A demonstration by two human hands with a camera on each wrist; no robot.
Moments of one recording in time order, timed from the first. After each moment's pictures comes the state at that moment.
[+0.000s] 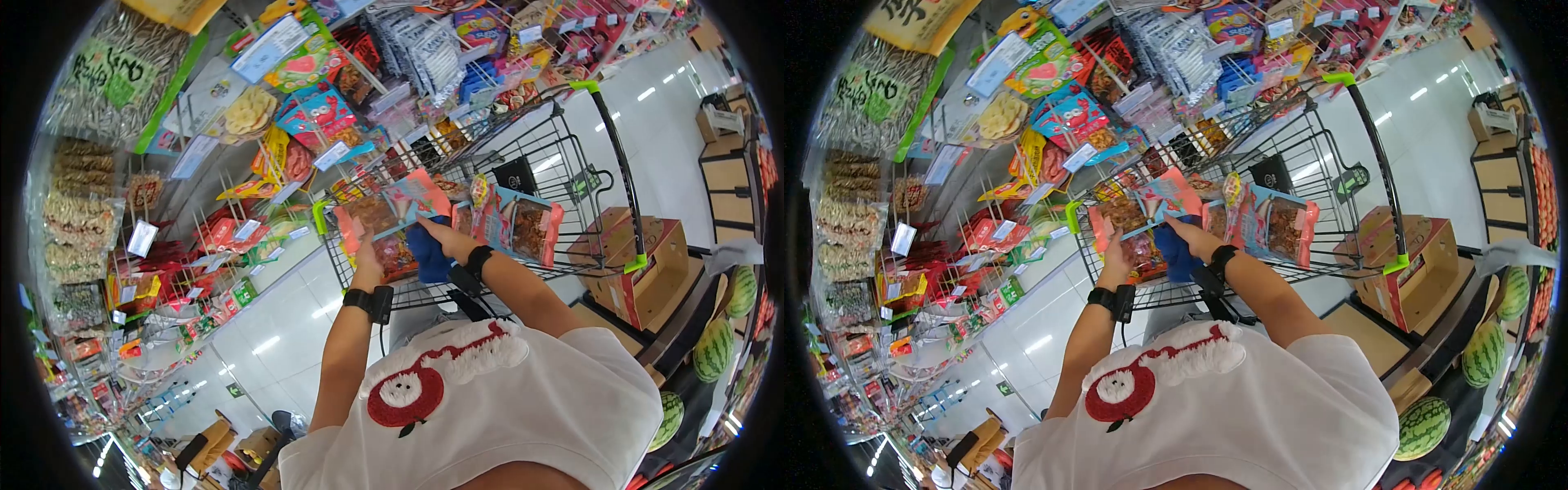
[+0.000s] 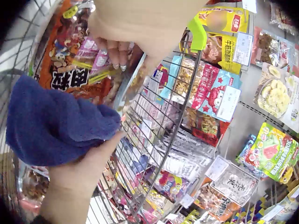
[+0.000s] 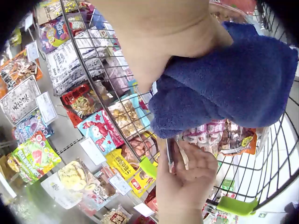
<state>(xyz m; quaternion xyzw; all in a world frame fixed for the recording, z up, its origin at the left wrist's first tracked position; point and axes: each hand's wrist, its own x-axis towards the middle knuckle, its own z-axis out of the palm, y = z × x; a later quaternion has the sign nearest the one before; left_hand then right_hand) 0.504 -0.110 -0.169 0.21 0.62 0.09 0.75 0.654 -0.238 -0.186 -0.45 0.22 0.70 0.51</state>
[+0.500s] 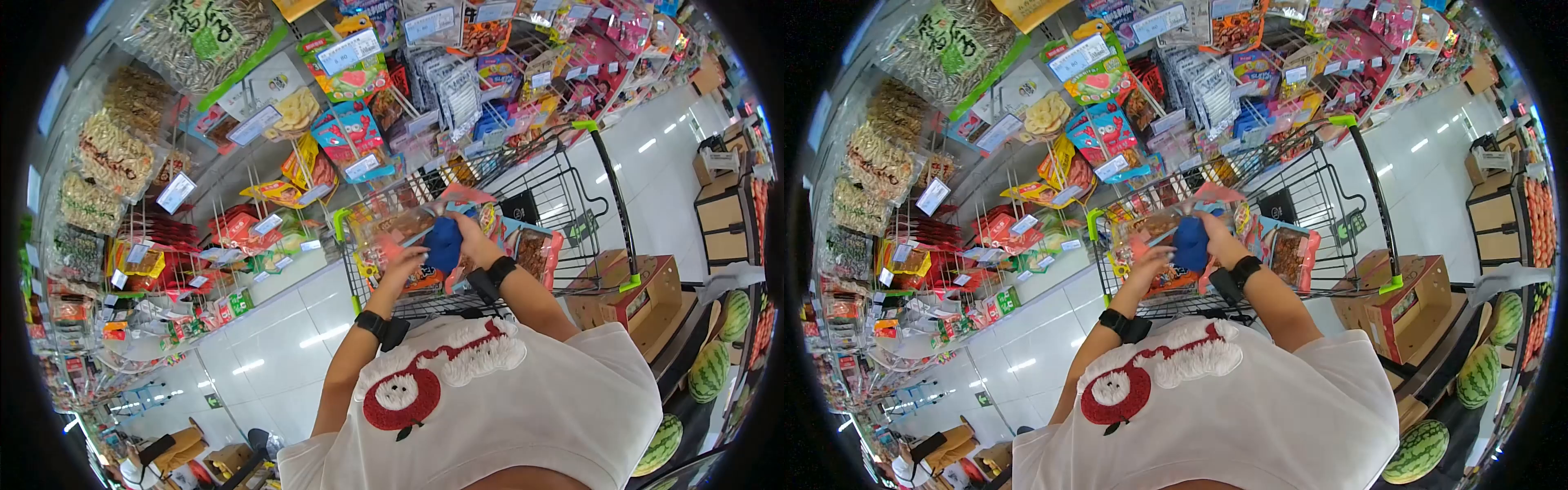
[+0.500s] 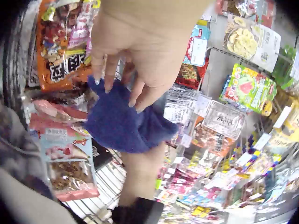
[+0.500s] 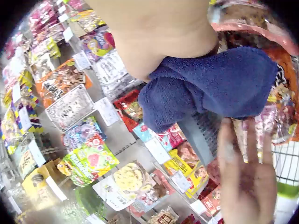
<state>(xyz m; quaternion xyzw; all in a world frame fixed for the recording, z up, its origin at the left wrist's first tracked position) 0.500 -0.143 -0.095 0.55 0.30 -0.01 0.78 0.686 -0.234 -0.100 -0.44 0.21 0.58 0.65</state>
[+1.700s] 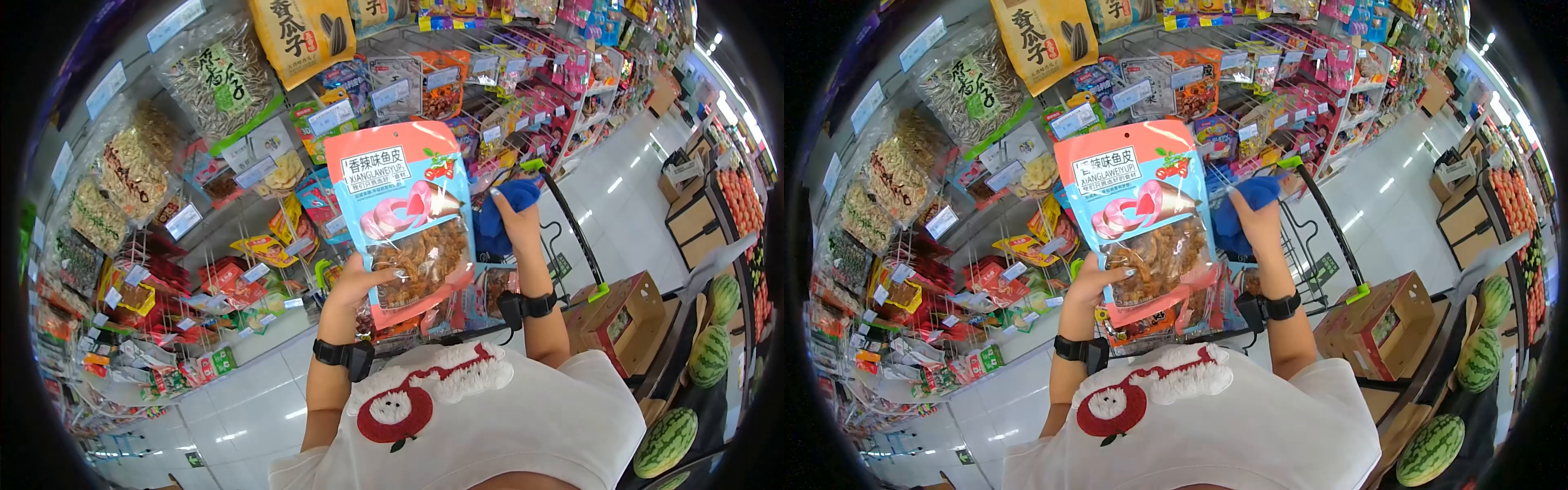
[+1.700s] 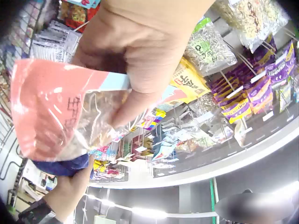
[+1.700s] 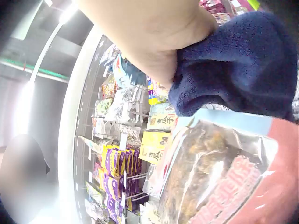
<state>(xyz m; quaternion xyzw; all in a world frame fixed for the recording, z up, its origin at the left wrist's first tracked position) 0.516 -0.136 0.114 0.54 0.13 0.11 0.82 0.732 -0.326 0.130 -0.68 -0.24 -0.01 0.70</state>
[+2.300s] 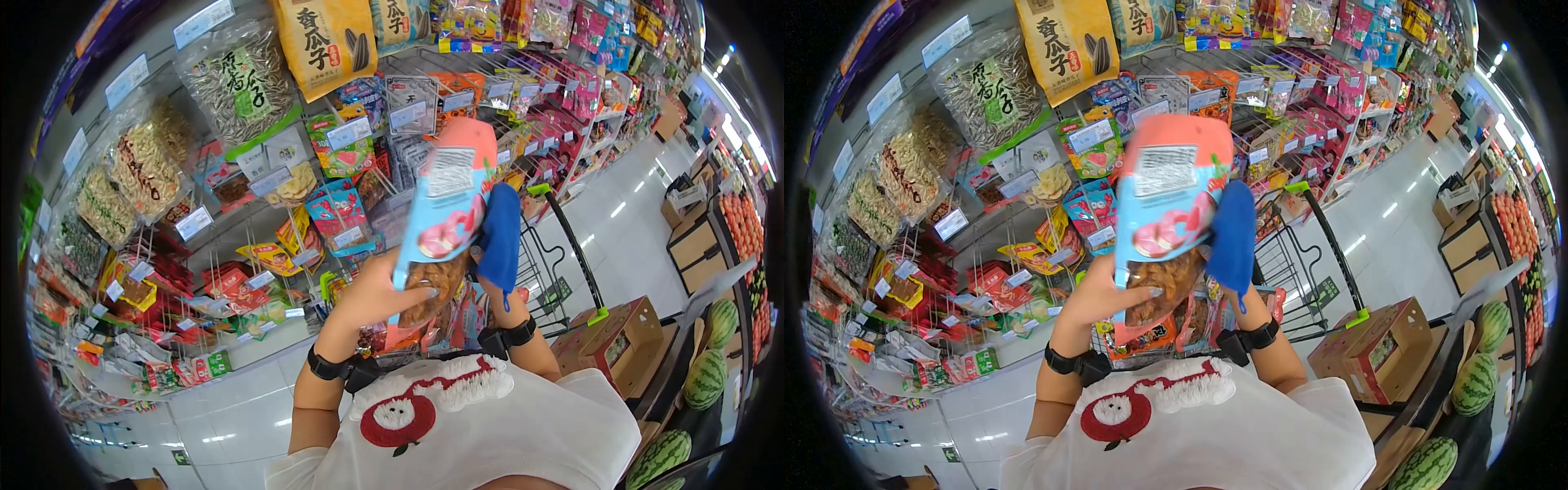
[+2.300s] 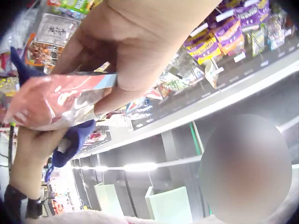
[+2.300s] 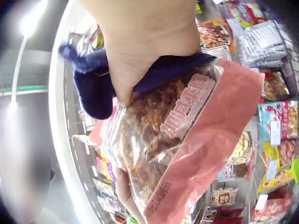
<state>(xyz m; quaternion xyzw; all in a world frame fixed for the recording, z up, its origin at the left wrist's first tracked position) 0.521 -0.150 0.196 0.81 0.01 0.14 0.57 0.692 -0.286 0.110 -0.53 -0.44 0.01 0.73</state>
